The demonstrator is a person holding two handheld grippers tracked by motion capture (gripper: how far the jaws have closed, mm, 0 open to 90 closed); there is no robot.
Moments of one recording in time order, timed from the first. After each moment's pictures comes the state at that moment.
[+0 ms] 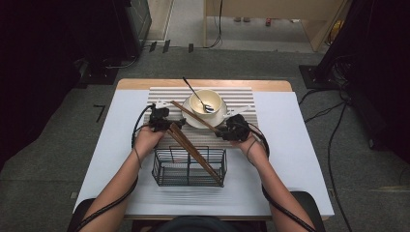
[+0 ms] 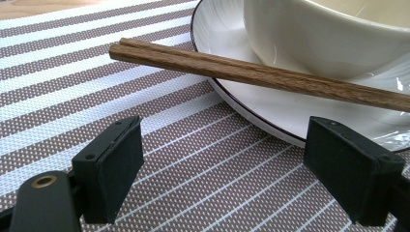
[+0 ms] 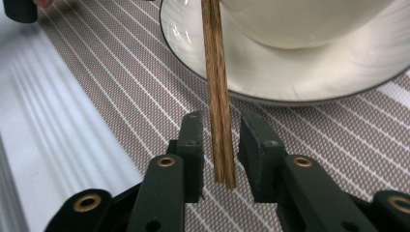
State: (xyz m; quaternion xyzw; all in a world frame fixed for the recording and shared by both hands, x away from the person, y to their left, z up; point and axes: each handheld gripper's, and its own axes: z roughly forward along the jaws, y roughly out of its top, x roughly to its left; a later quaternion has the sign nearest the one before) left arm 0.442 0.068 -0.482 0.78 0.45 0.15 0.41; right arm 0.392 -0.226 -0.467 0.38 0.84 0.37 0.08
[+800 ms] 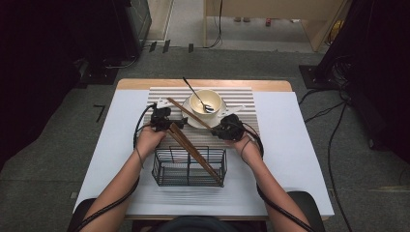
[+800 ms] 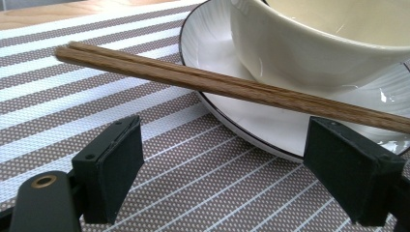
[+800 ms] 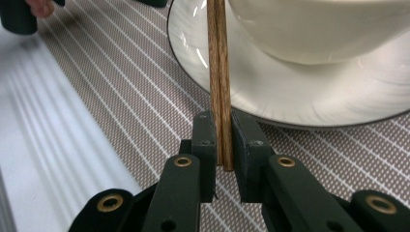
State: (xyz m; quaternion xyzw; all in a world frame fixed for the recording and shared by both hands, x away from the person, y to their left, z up) left arm 0.441 0.060 -0.479 0.78 0.44 0.15 0.42; right arm 0.397 -0.209 -0.470 0.38 0.84 0.38 0.08
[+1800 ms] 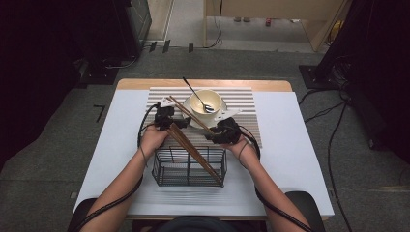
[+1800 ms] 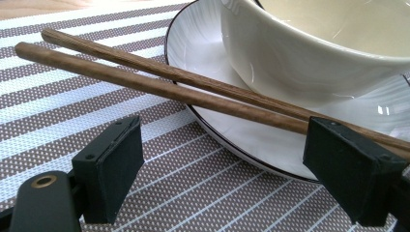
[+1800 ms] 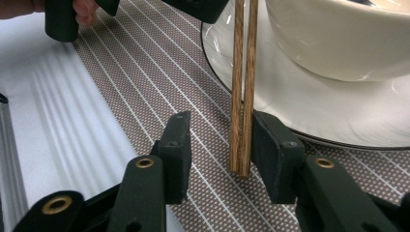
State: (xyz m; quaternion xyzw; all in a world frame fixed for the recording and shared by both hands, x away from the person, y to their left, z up) left arm 0.446 0.050 -0.483 0.77 0.45 0.14 0.43; right arm 0.388 -0.198 -0.474 0.34 0.85 0.40 0.08
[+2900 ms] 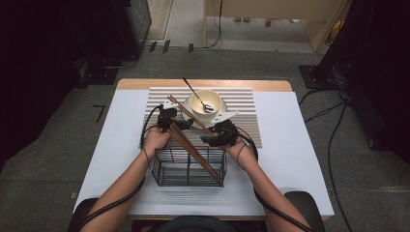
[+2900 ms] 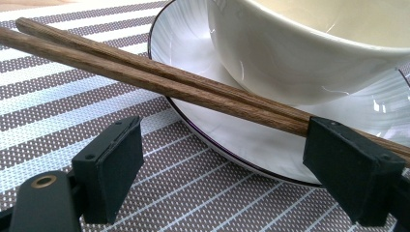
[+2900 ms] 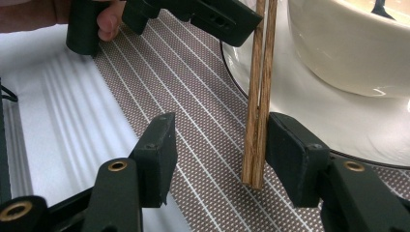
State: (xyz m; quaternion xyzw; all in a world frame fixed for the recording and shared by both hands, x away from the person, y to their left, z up) left arm 0.443 0.042 -0.489 0.77 0.45 0.14 0.43; right arm 0.383 -0.189 -0.474 0.32 0.85 0.41 0.09
